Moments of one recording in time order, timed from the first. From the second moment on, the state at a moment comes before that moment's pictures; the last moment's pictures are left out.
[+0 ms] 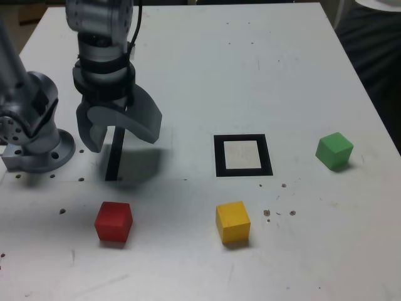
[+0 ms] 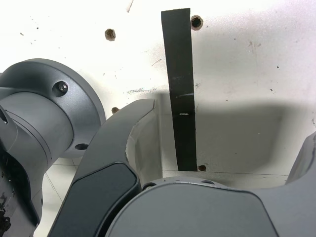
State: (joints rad) arm -0.15 1.50 -0.73 0.96 0.05 -0.10
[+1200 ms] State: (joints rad) arm -0.47 1.49 -0.94 1.21 -0.05 -0.38
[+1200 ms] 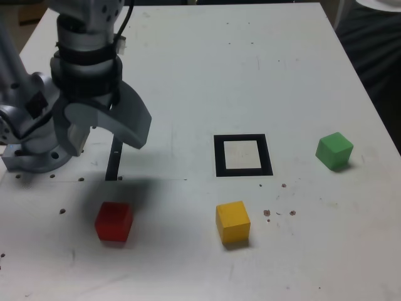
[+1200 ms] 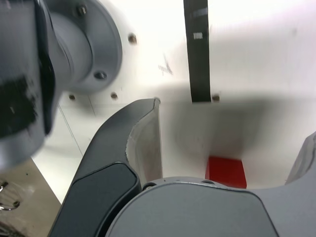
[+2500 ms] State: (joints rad) arm -0.80 1.78 -1.02 1.03 -0.18 -0.60
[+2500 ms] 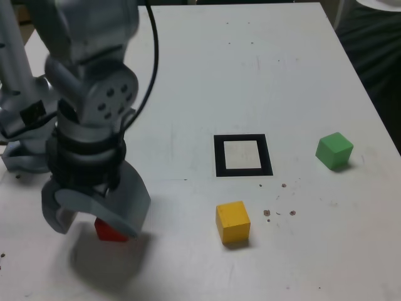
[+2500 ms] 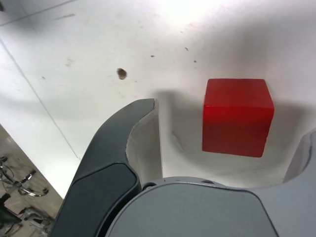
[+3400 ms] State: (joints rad) arm -0.77 1.84 -1.04 1.01 -0.12 -0.59
